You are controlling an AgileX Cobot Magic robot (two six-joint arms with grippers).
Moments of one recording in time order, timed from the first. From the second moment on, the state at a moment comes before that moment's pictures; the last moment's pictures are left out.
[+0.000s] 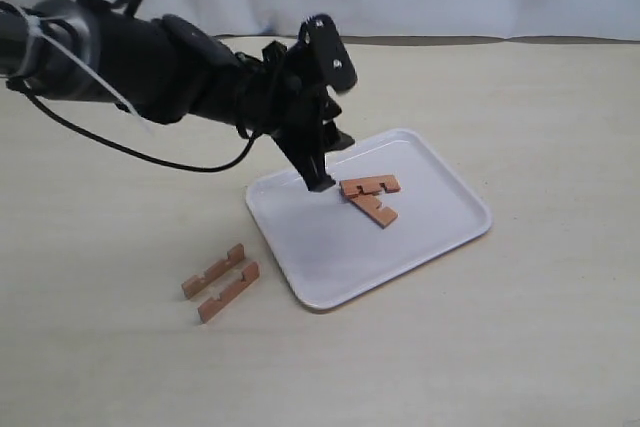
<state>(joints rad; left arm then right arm) -0.60 1.96 -1.24 -1.23 0.26 1.85 -0.24 0.00 0.00 -0.01 0.35 -0.04</state>
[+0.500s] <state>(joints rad) -0.57 1.81 -1.24 0.05 0.73 0.52 -0.24 0.00 0.00 -0.01 0.35 -0.04</state>
